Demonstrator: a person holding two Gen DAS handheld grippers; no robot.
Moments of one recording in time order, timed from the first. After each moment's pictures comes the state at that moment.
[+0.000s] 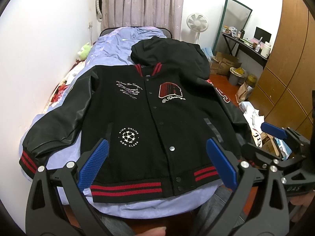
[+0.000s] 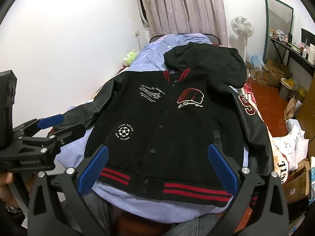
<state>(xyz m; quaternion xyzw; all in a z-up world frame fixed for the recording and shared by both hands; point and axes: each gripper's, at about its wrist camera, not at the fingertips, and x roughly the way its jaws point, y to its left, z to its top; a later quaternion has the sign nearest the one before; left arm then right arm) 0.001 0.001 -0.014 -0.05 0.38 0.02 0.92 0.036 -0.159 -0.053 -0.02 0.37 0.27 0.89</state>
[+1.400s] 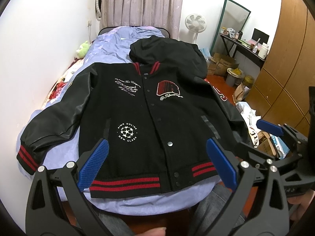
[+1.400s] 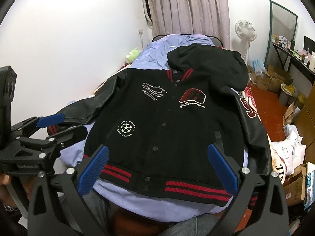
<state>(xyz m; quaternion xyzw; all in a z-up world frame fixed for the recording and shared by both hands) -0.007 0.001 -0.011 -0.06 0.39 0.01 0.92 0.021 -0.146 -0.053 -0.05 0.37 0.28 0.89</state>
